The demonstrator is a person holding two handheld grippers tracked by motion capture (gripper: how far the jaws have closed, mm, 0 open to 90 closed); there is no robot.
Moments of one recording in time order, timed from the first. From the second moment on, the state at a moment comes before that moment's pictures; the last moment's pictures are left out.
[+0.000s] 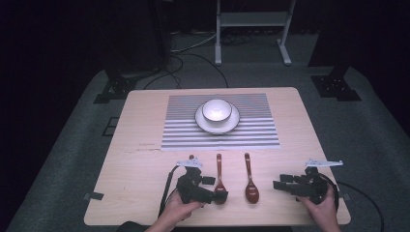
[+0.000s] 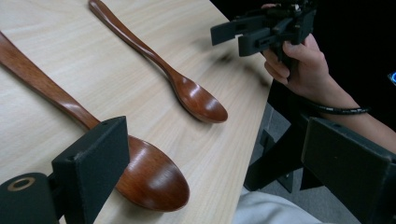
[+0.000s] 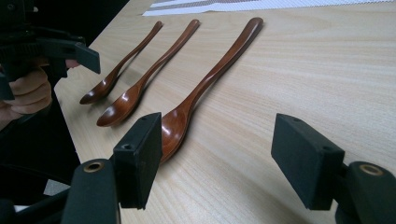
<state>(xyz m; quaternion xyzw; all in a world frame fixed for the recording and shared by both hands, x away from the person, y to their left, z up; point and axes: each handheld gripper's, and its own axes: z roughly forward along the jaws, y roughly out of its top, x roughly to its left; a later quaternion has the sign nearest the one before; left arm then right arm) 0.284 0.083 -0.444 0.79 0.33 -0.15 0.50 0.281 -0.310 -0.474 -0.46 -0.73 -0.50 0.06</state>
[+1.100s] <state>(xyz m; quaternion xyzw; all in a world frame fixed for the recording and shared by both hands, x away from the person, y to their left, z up) 0.274 0.061 -0.461 0.82 0.30 -0.20 0.44 0.281 -0.311 -0.474 -0.46 -0.73 -0.50 0.05</state>
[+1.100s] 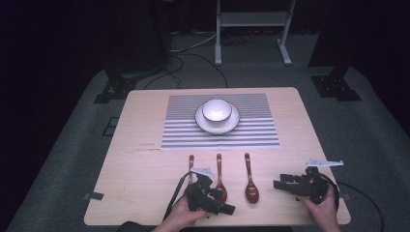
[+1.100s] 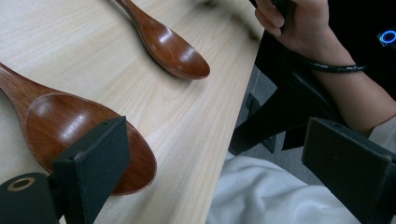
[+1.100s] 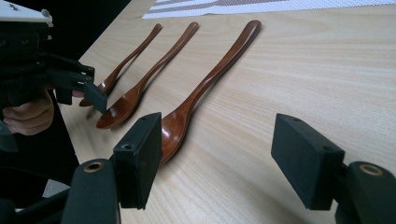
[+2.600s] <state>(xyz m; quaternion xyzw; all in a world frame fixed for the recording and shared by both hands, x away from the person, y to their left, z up) 0.272 0.056 -0.472 0.83 0.31 -0.22 0.41 0.316 -0.277 -0.427 -0.43 -0.77 -0.46 0.09</state>
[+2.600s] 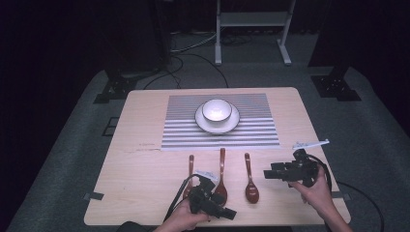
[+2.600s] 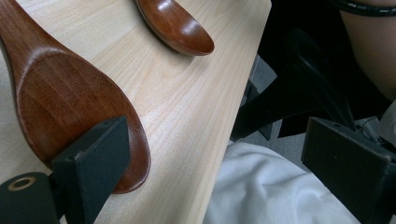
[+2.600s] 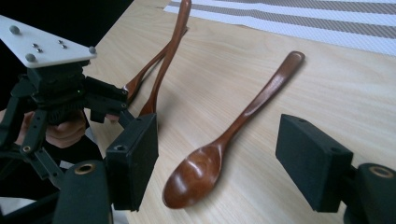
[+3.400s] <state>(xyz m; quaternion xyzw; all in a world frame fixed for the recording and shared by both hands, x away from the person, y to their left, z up) 0.272 0.056 -0.472 0.83 0.31 -0.22 0.41 0.355 -0.208 -0.398 -0.38 -0.82 -0.41 0.09</state>
